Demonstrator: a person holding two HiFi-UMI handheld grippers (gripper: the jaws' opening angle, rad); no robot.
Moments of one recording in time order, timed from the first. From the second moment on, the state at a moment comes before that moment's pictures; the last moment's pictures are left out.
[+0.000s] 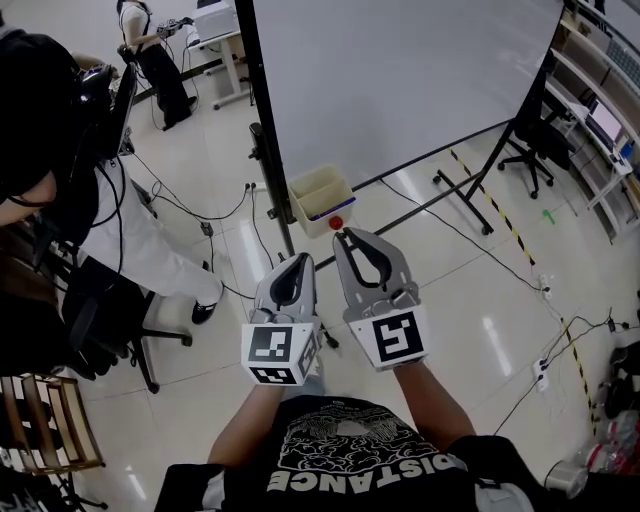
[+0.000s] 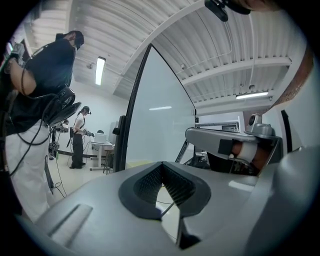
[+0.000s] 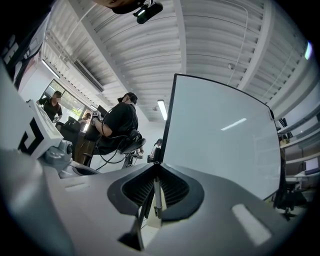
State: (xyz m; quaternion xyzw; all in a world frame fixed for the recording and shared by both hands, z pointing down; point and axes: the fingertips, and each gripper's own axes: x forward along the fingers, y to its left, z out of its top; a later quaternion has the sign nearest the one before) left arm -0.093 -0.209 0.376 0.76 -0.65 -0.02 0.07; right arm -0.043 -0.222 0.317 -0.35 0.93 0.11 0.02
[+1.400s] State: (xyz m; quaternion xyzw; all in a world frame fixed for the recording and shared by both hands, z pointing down) left arm -0.178 -0.299 0.388 0.77 -0.64 -0.02 0.09; right arm -0.140 -0.328 0.322 -0.35 0.93 0.10 0.01
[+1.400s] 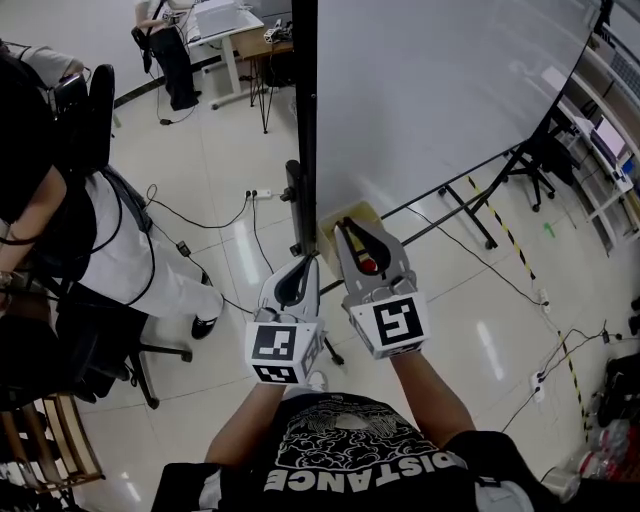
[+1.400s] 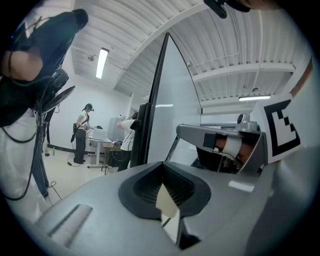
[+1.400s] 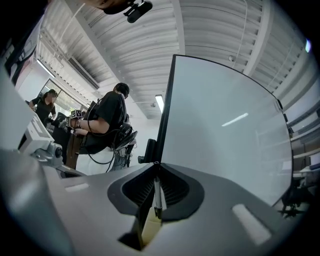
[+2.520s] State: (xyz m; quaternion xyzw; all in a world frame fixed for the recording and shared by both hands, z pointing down) left arm -0.199 -0.320 0.405 0.77 -0.63 -0.01 0.11; right arm -0.164 -0.352 0.410 -0.37 0.92 0.06 -0.08
